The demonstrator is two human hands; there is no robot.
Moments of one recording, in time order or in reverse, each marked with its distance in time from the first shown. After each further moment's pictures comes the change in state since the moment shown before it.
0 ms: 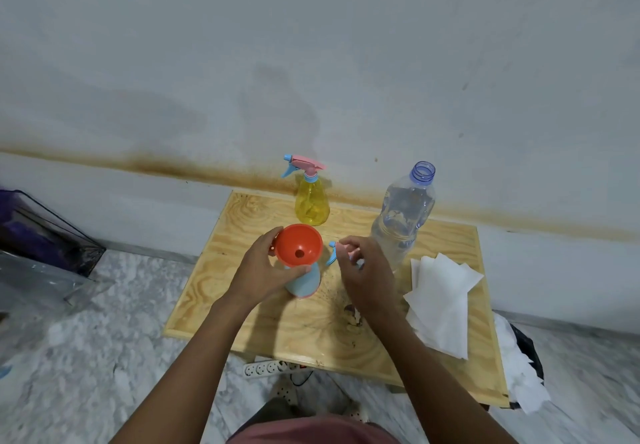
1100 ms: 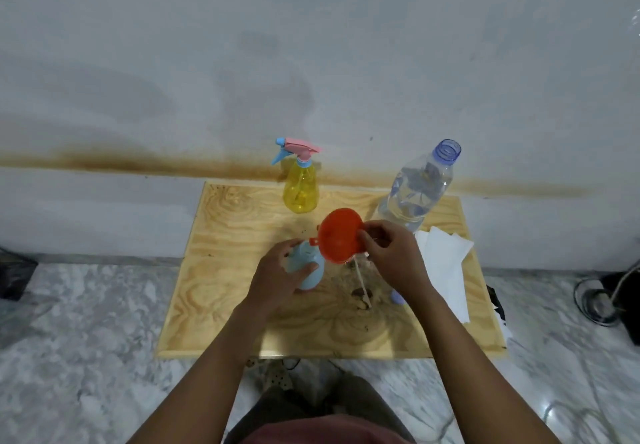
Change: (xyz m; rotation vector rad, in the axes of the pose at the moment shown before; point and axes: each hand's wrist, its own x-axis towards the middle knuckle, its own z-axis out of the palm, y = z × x) left_hand 0.029 -0.056 0.026 -0.089 -0.177 0.040; right_hand 0.018 0.000 -0.003 0.017 -0.069 0.202
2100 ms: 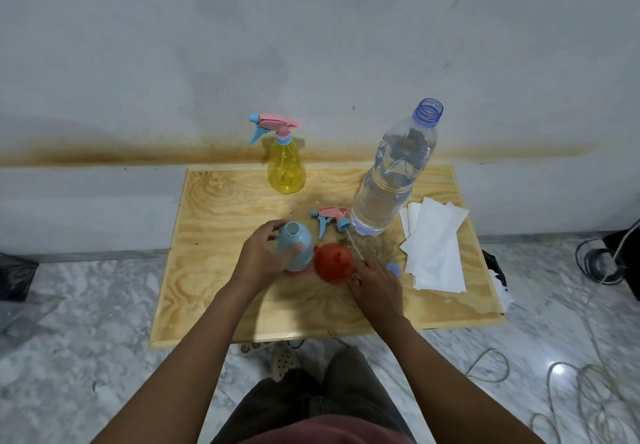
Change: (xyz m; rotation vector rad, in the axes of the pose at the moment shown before) left_hand 0.002 0.003 0.000 0.001 -0.016 -0.024; right_hand -0.063 0.118 0.055 -0.689 -0.025 -0.036
